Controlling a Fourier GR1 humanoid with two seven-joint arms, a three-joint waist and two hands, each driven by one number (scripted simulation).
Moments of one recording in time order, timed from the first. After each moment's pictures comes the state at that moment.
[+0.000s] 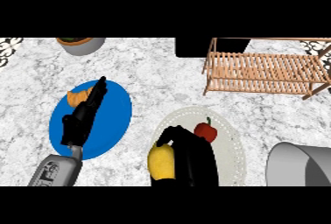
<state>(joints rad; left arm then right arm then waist) -0.19 0.20 -0.15 -1.43 -0.01 0.10 0.02 -0.26 0.00 0.80 -1.84 0.98 -0.16 1.04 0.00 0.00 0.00</state>
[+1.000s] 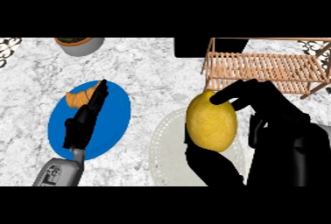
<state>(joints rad) -0.17 0.17 -0.15 -1.44 -0.03 0.10 0.02 -0.59 -0.01 0.52 -2.18 1.28 0.09 1.16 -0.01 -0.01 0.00</state>
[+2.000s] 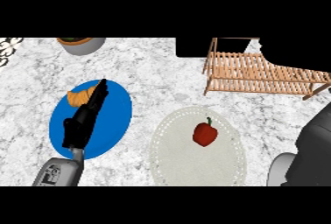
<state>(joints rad) -0.17 0.16 -0.12 -1.44 -0.05 0.07 0.02 -0.96 -0.11 -0.02 -1.96 1.24 0.30 0.98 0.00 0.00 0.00</state>
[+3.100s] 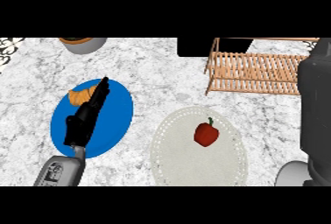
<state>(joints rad) -0.18 0.14 -0.10 -1.43 -0.07 0.05 0.02 -0.94 -0.24 -0.17 -1.52 1.19 -0.14 0.65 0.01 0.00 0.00</state>
